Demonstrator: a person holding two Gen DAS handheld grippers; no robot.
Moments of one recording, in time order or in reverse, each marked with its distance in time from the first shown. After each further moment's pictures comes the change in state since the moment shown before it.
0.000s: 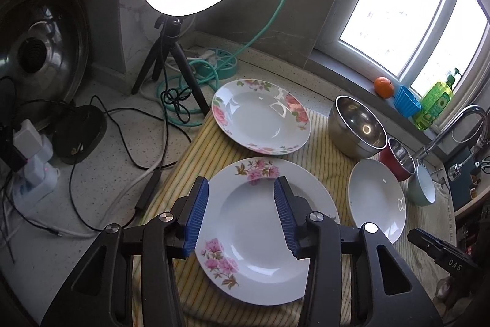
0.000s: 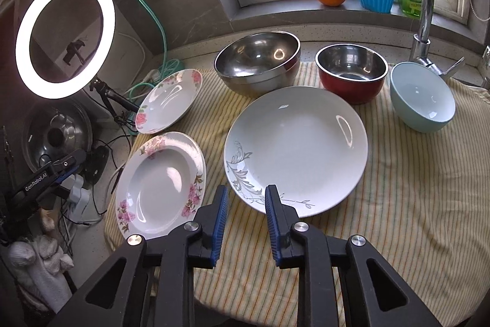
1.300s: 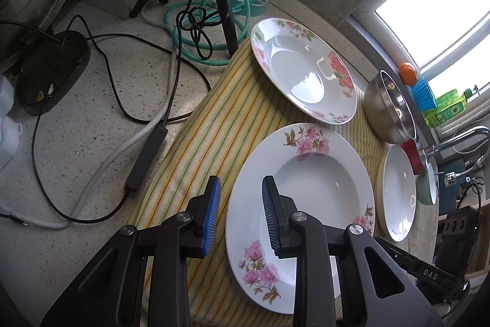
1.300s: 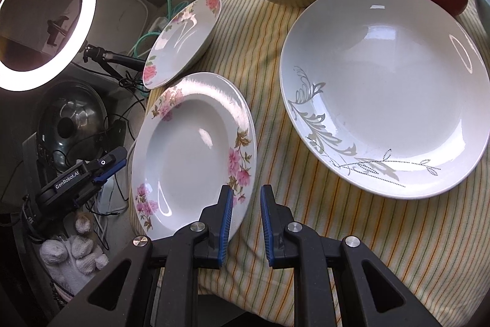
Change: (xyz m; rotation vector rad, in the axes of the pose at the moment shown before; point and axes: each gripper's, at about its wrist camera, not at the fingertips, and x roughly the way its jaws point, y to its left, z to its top) left arm 0.082 0.065 -0.005 -0.140 0.268 -0.095; right arm 0.102 0.025 -0.014 0.135 0.266 0.174
